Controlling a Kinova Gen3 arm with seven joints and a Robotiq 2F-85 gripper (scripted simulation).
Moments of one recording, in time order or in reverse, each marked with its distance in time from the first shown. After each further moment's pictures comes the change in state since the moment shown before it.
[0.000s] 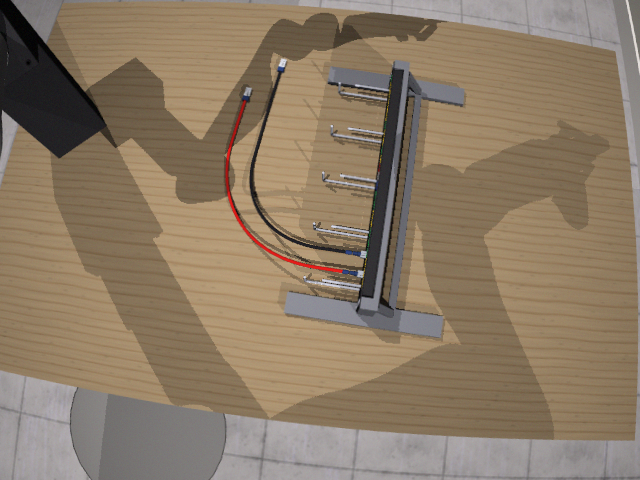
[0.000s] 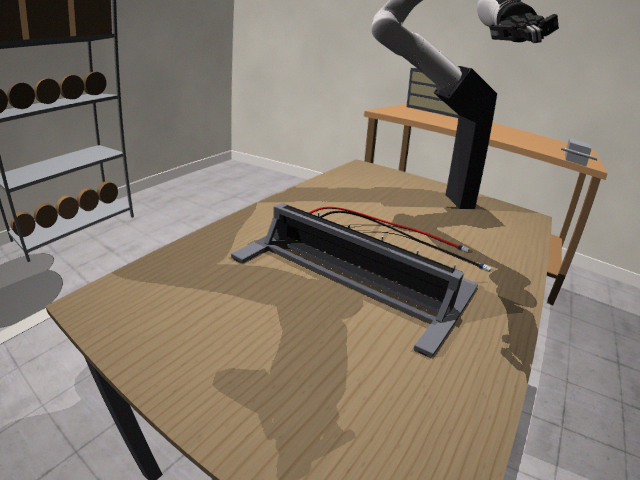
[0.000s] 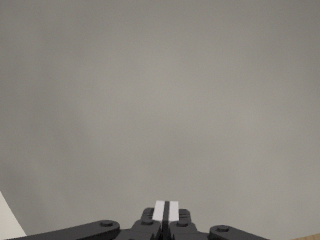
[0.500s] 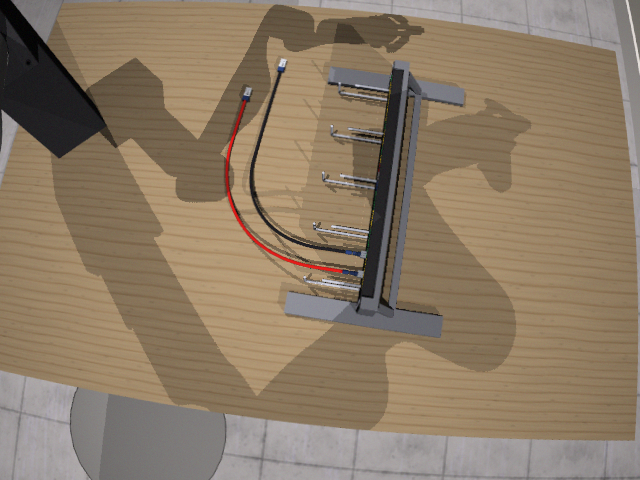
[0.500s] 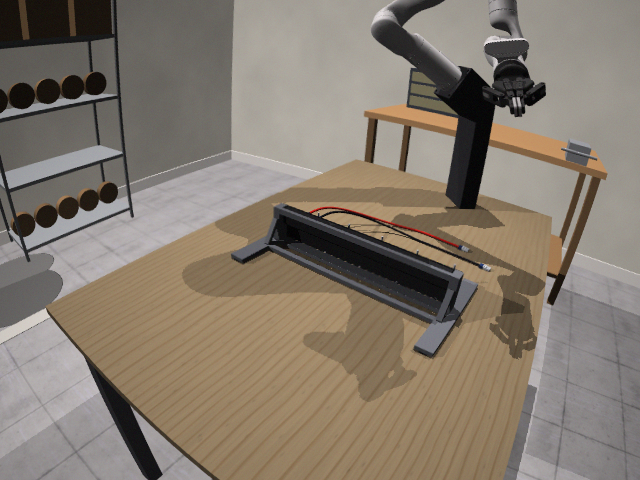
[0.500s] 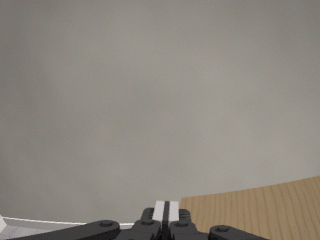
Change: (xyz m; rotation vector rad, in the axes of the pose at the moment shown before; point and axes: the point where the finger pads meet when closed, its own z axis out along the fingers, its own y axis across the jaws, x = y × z) arm -0.126 0.044 -0.011 -0.127 -0.084 -0.035
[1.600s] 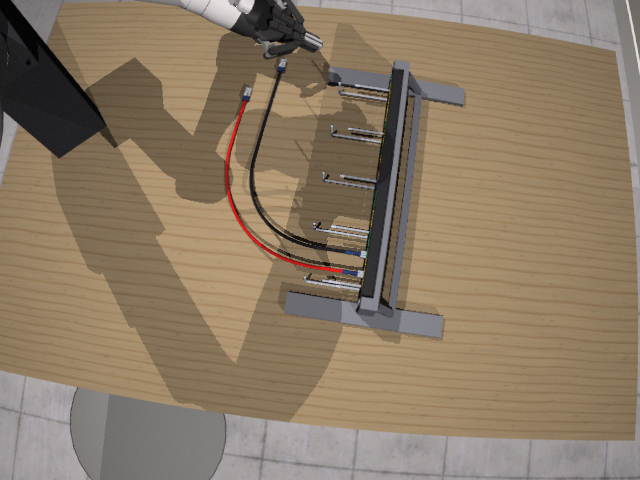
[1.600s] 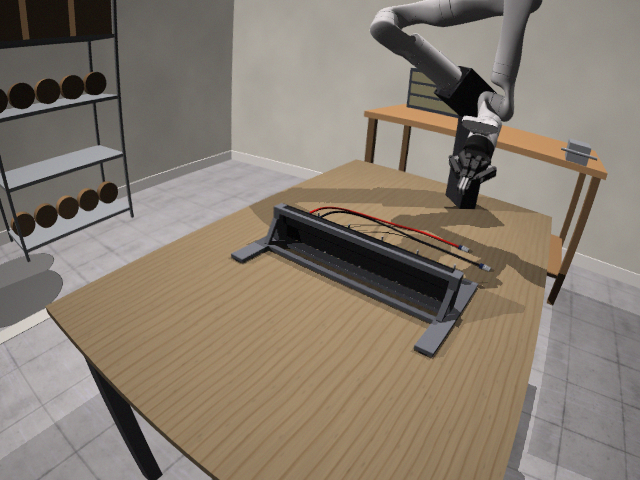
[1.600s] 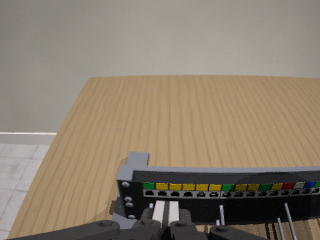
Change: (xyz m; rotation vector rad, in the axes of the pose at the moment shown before) arm -0.230 0.132 -0.071 -0.280 -0.183 -0.139
